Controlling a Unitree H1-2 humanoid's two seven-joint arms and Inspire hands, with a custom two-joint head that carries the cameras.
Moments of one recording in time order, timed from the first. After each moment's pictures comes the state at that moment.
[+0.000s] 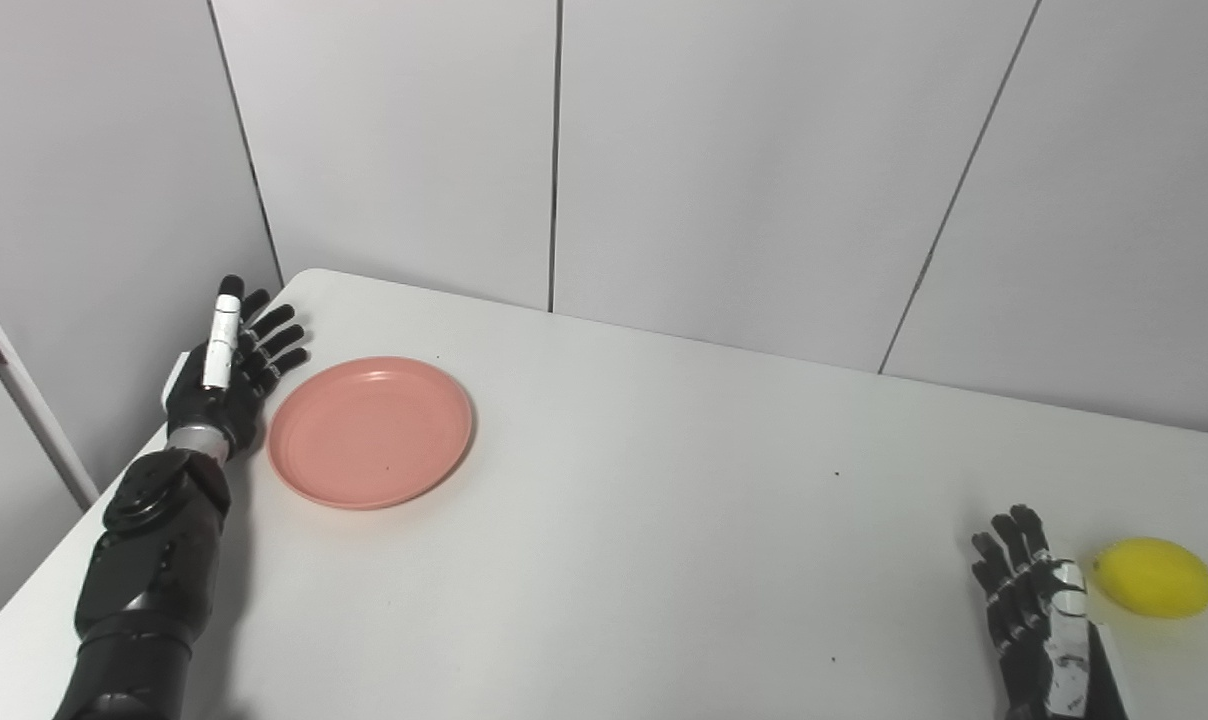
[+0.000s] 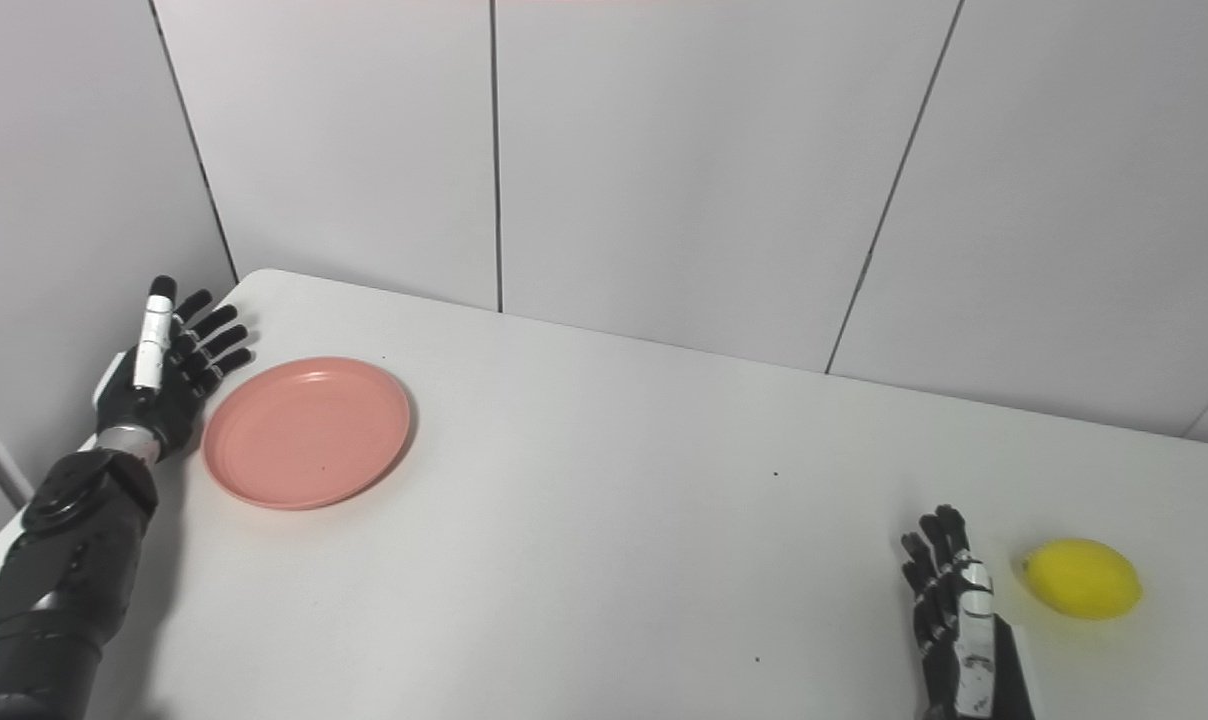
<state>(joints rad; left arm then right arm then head) -0.51 0.42 0.41 0.66 -0.42 0.06 -0.13 -0.01 -0.08 -0.11 -0.01 0.26 -0.04 0.16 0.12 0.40</state>
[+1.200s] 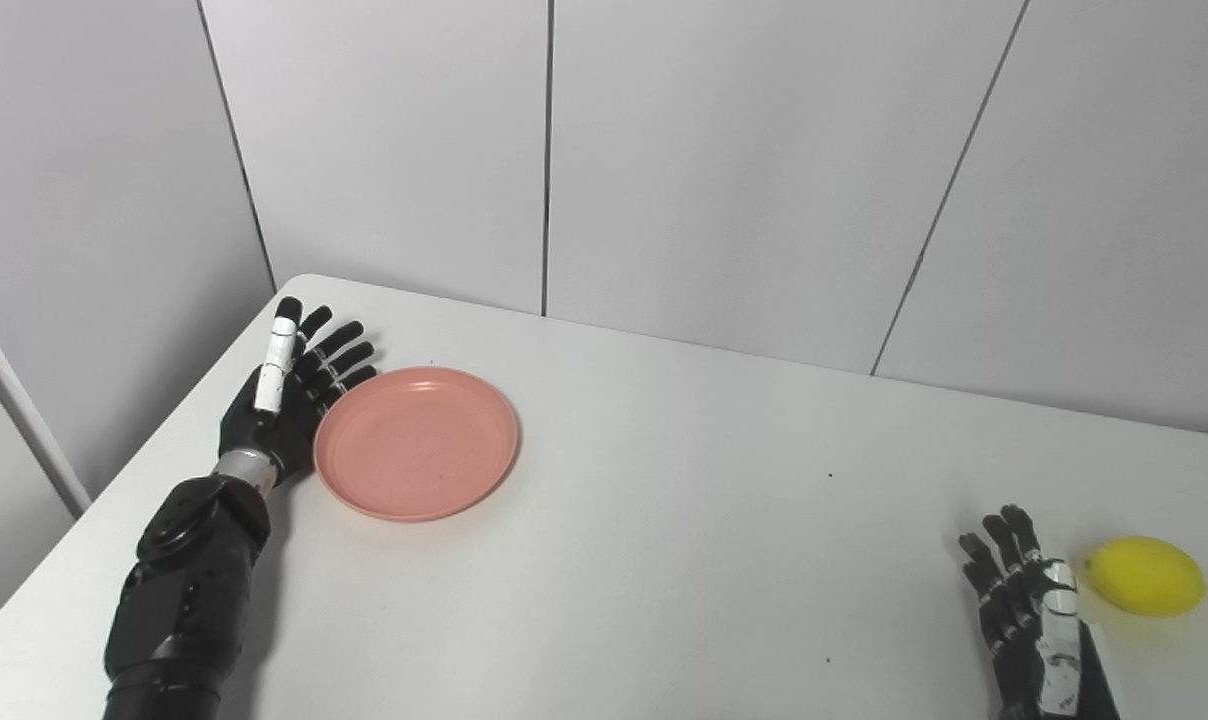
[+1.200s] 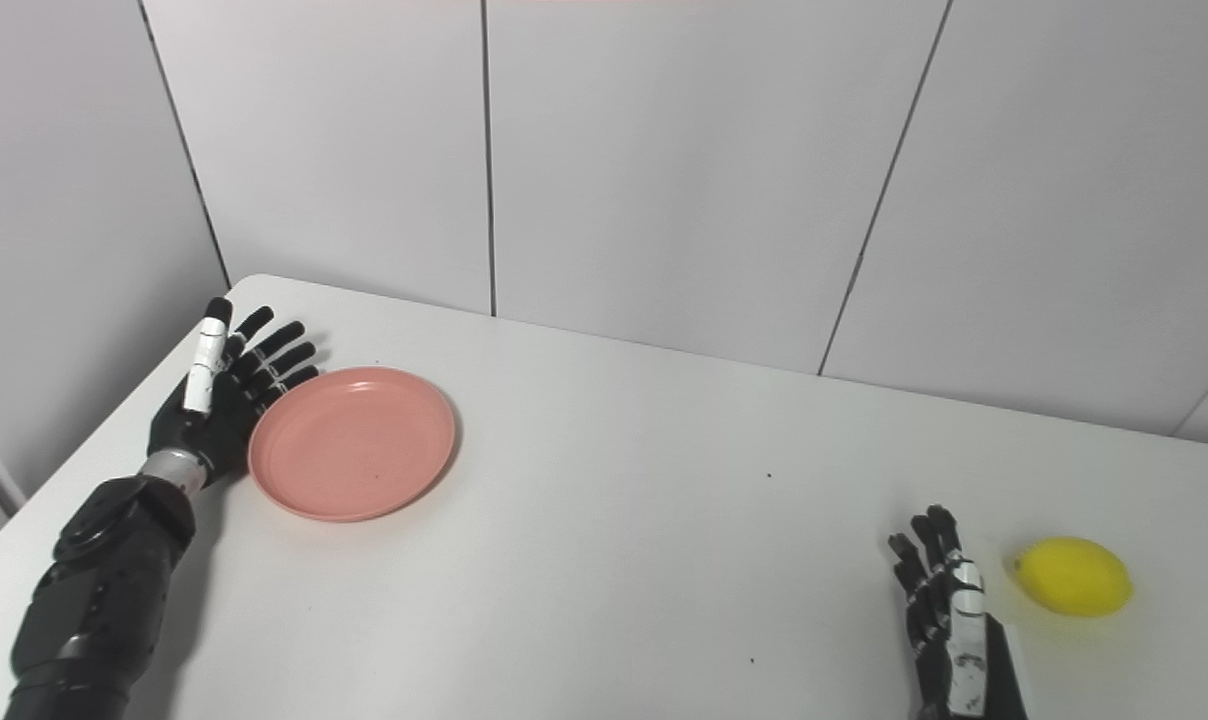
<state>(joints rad) -0.43 0.32 0.39 0.42 -0.50 0.24 -0.16 -0.01 -0.08 -0.11 -0.01 0.25 -0.04 0.15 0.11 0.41</state>
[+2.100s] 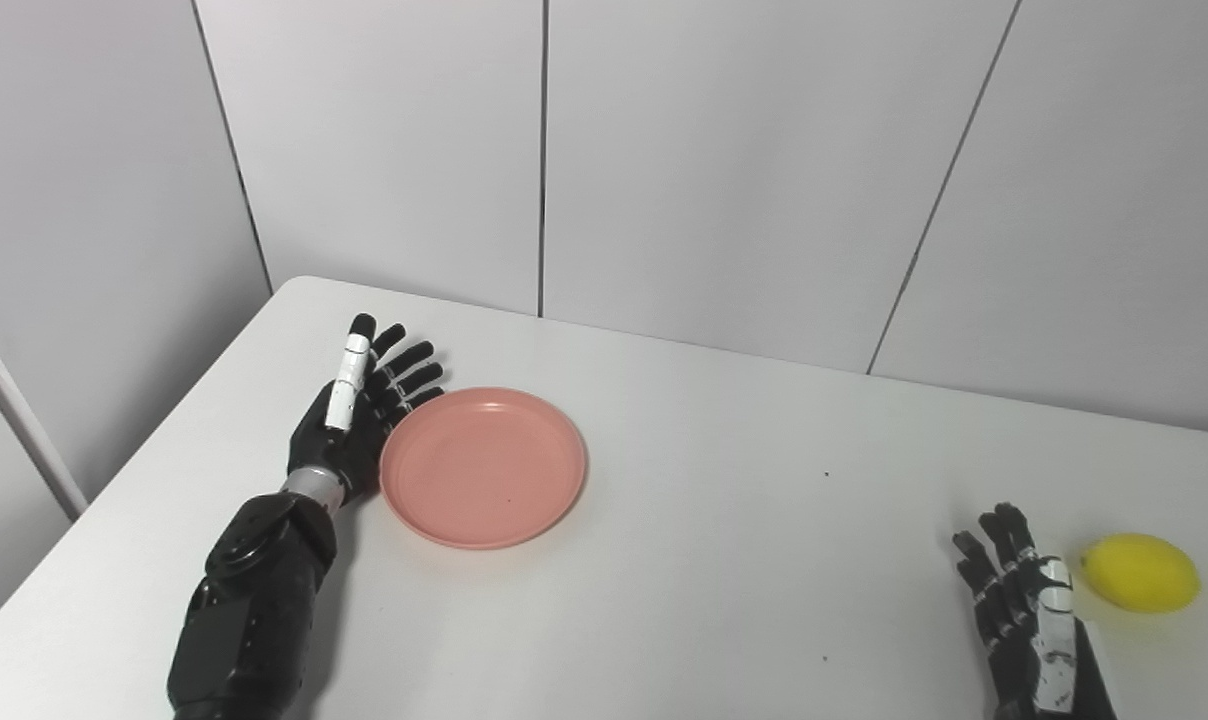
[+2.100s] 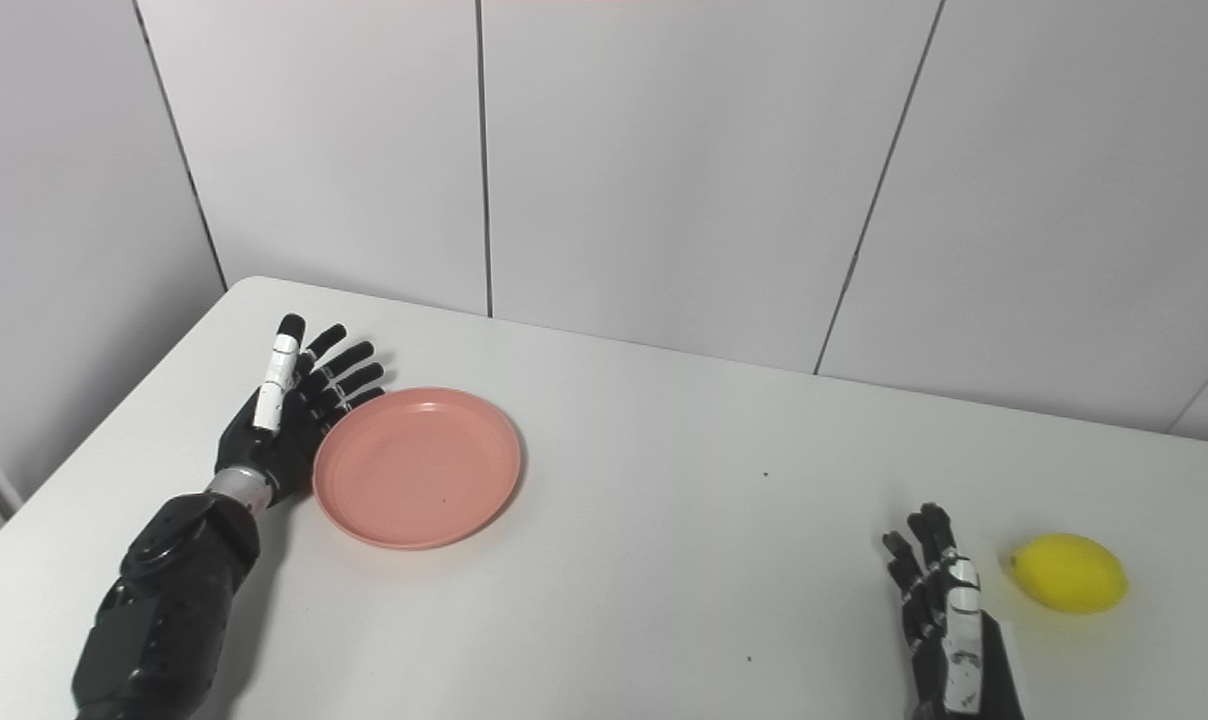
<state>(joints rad) -0.40 0.21 0.30 0.27 -0.45 0.31 -0.07 -0.01 -0.08 -0.10 -0.01 0.26 -0.04 0.15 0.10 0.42</state>
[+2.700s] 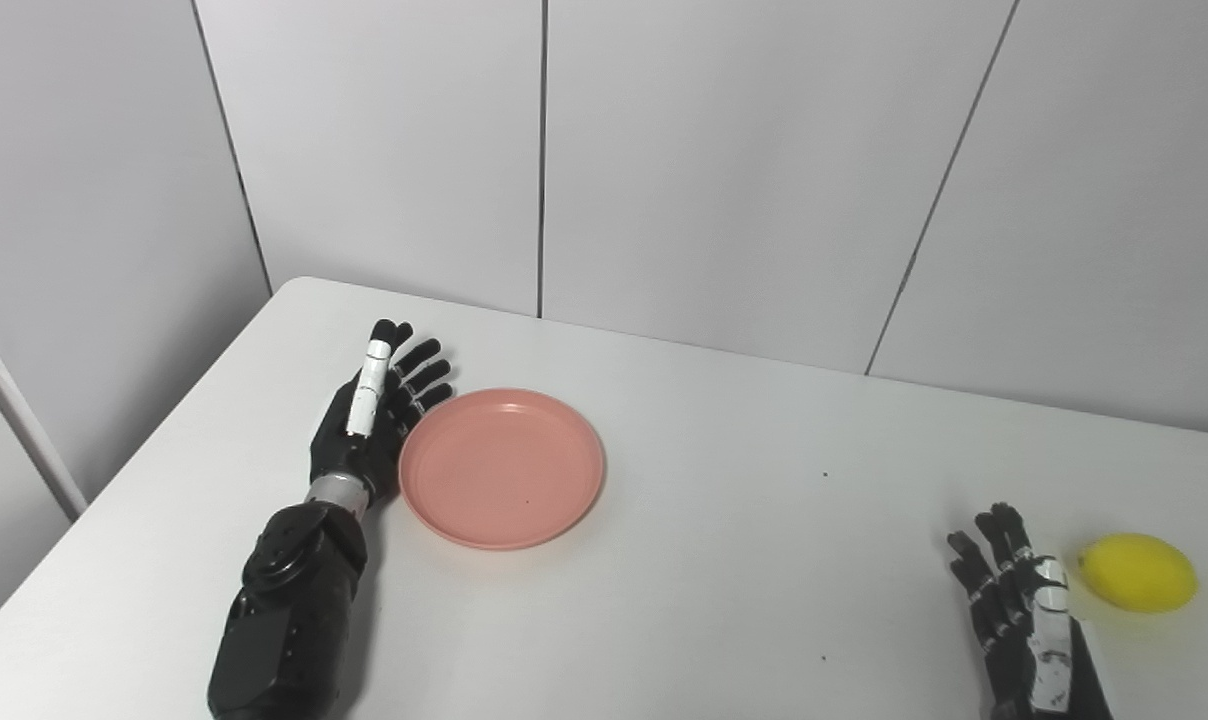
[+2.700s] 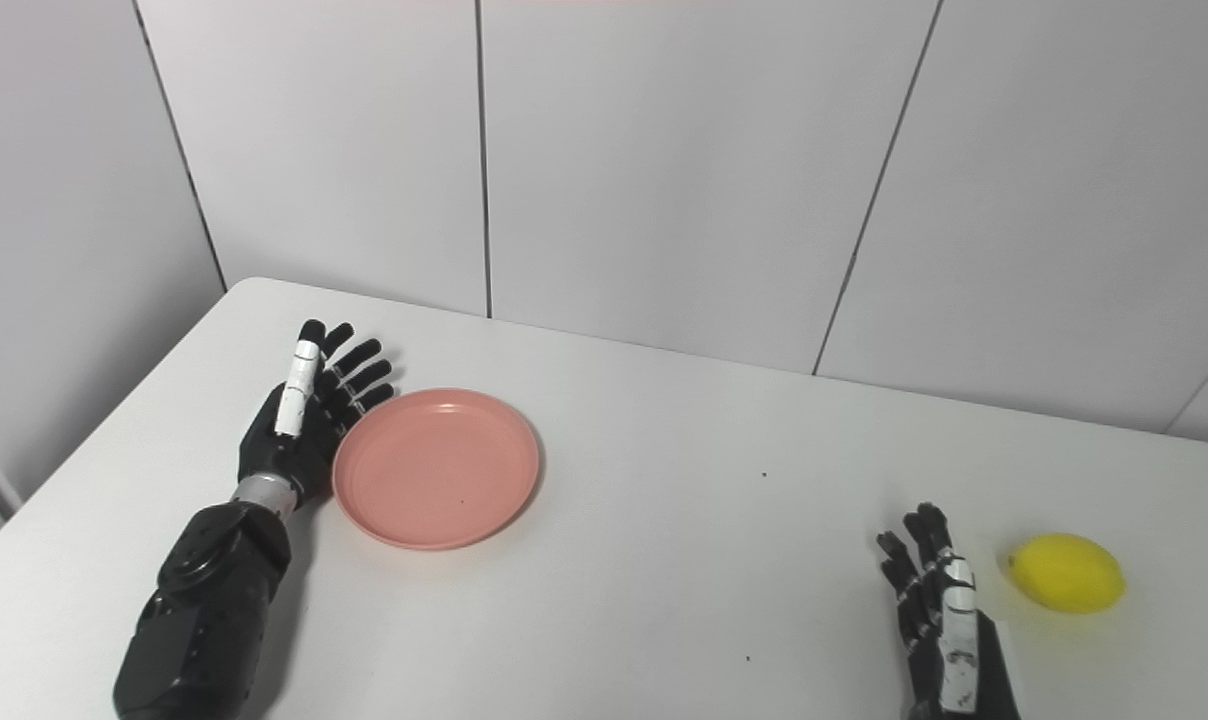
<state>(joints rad) -0.40 0.13 0.30 0.29 -0.41 0.20 -0.02 -0.01 -0.08 -0.10 -0.01 0.26 -0.04 0.15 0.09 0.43</state>
